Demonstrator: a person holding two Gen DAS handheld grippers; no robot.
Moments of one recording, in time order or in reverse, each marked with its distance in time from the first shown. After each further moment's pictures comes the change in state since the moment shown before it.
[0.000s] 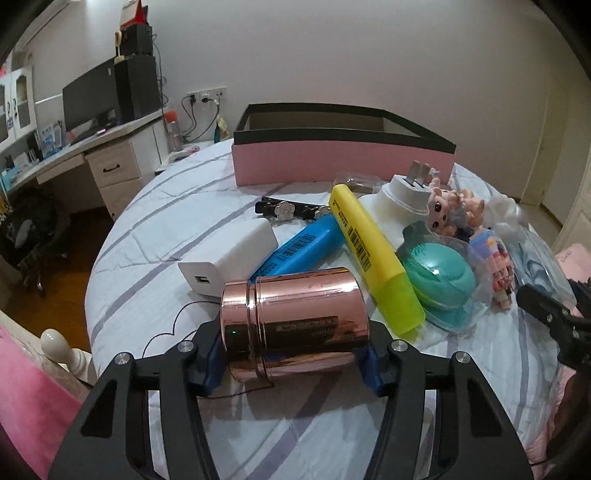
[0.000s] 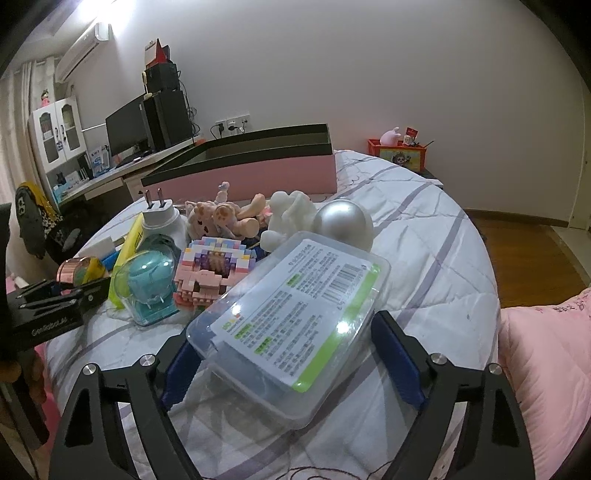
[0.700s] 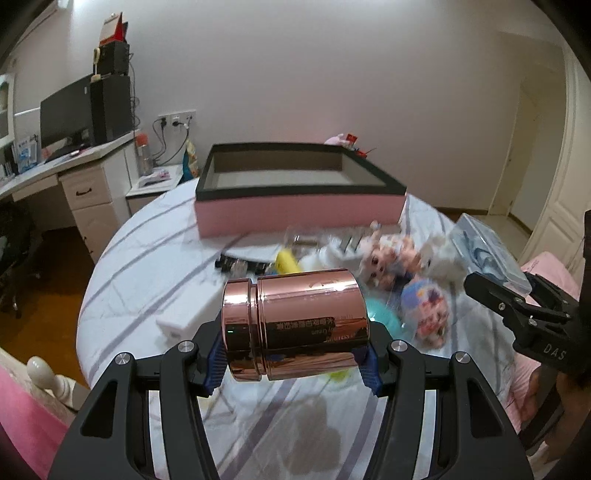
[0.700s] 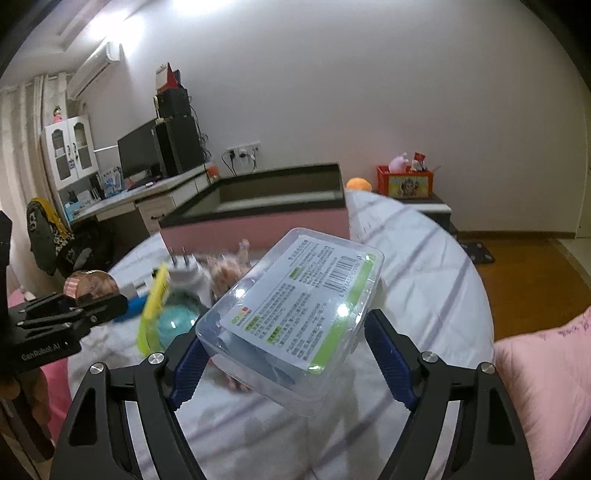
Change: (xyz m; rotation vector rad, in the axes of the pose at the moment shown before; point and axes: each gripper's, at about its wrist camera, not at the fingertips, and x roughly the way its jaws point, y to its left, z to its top) left arm -0.036 -0.016 0.036 0.019 -0.083 -0.139; right arm -0.017 0.010 0.035 -0.003 -0.107 0.051
